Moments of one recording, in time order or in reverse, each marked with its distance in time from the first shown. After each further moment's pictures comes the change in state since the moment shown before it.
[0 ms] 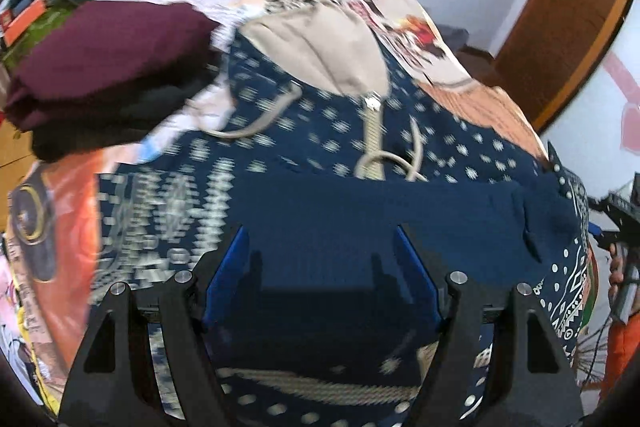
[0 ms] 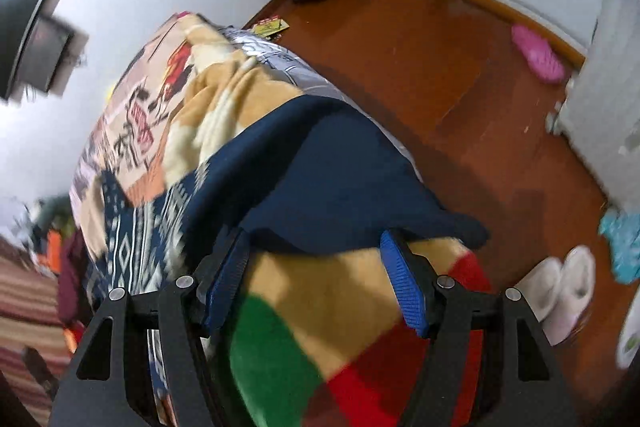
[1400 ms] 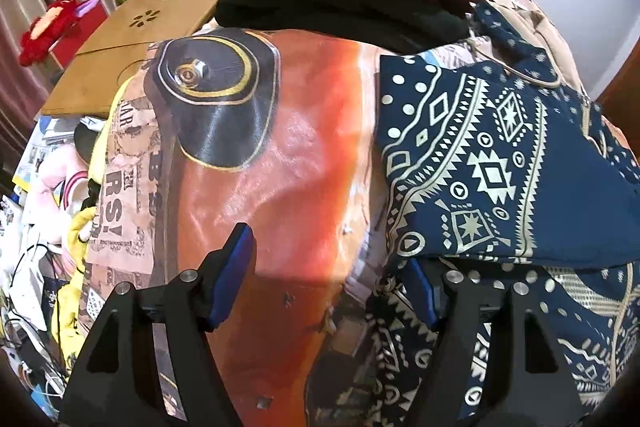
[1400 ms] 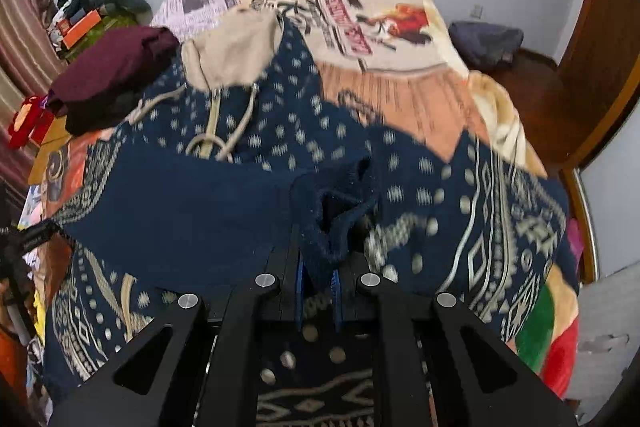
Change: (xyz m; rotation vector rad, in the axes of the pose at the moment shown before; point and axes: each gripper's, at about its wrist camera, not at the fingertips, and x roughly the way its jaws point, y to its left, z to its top) left arm -0.026 0.202 -0.099 -0.280 0.018 0.272; right arm 0.003 0.221 -0.138 -0.828 0.031 -0.079
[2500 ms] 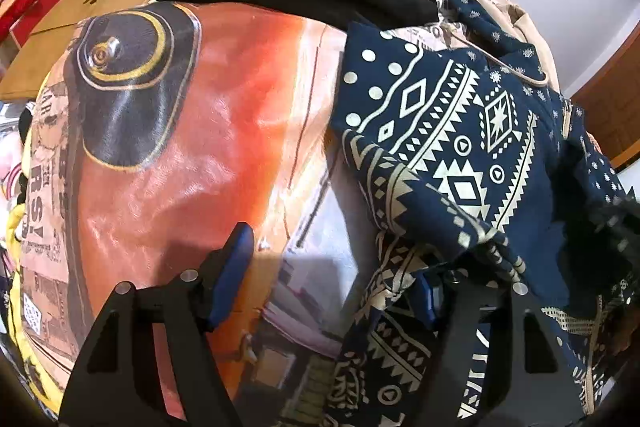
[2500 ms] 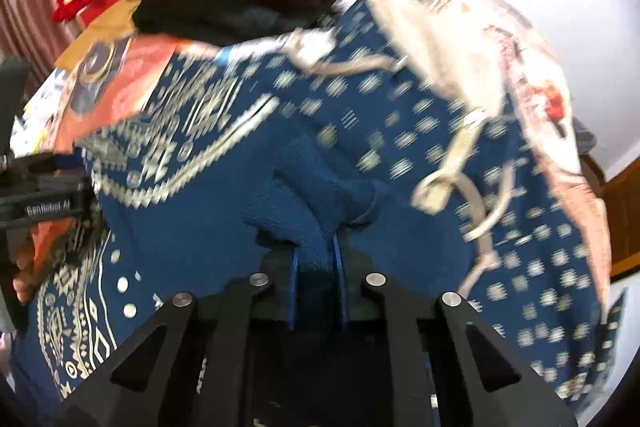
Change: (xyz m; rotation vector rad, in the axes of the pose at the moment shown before) left arm 0.036 -0.019 0.005 -0.034 0.036 -0.145; right arm 0.077 0.175 0.015 -0.422 0.032 0.024
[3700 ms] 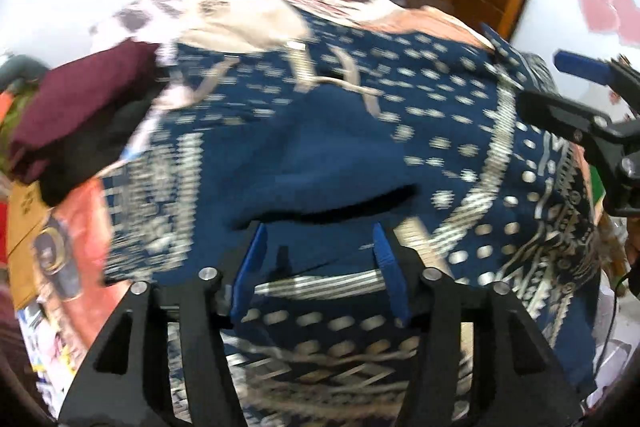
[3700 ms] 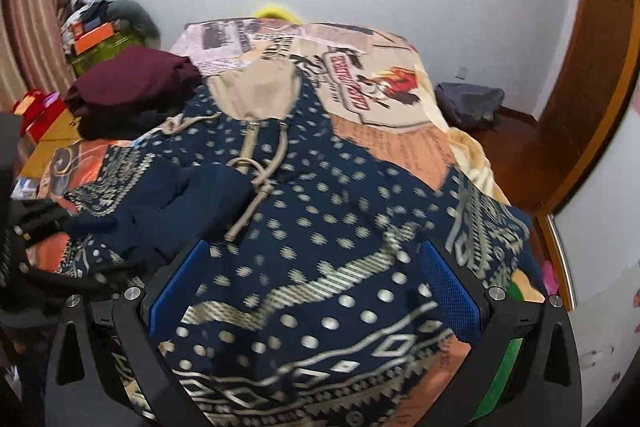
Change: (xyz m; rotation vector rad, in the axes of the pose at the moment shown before) left arm -0.086 -0.204 -0.056 0.621 -0.050 -0.070; right arm -0.125 -0.095 -0.094 0.314 -0.222 -0.161
